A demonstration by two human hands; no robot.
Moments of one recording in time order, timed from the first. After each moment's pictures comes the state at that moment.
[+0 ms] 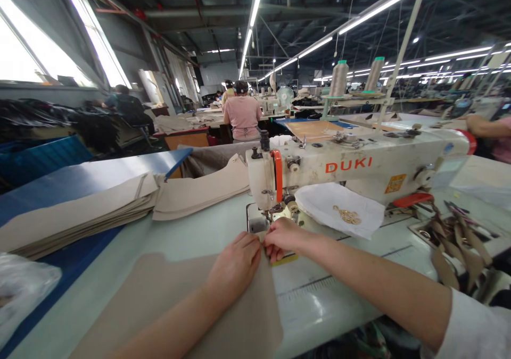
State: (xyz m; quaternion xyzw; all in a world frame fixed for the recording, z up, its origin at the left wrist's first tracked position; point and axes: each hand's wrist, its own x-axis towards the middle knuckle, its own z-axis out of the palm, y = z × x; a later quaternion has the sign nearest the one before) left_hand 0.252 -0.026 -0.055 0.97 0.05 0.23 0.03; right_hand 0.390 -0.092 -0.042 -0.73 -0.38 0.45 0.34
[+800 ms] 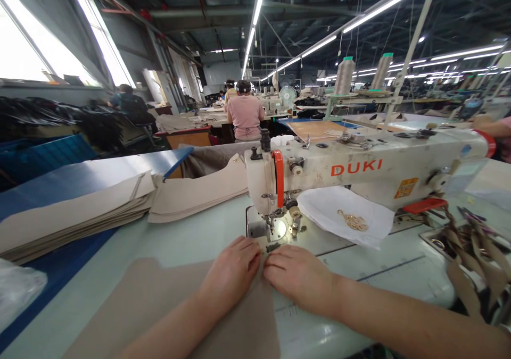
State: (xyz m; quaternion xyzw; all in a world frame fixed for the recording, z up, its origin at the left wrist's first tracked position) left_hand 0.255 -0.020 -0.057 0.97 0.07 0.21 0.08; right_hand 0.388 -0.149 -0.068 -0.57 -0.80 -0.12 0.15
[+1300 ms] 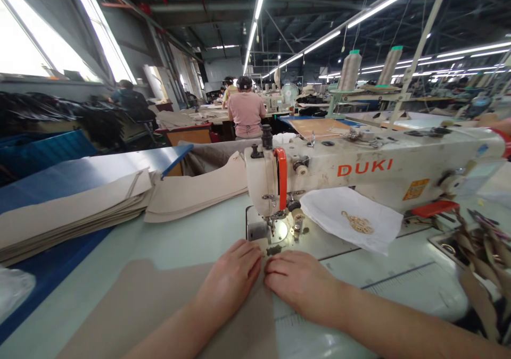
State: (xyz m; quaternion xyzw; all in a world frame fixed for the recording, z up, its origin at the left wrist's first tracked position) left_hand 0.253 -0.020 -0.062 0.97 0.03 0.24 0.06; right_hand 0.389 -0.152 -0.067 -0.56 -0.81 -0.08 0.15
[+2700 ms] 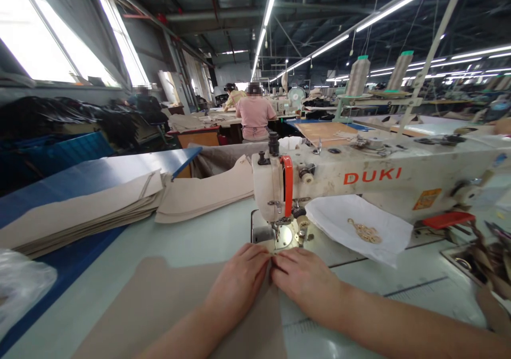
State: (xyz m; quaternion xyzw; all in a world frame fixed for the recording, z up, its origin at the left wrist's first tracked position) left_hand 0.257 -0.026 -0.060 0.96 0.04 0.25 0.12; right_hand 0.392 -0.145 -0.063 -0.60 -0.79 -0.13 0.10
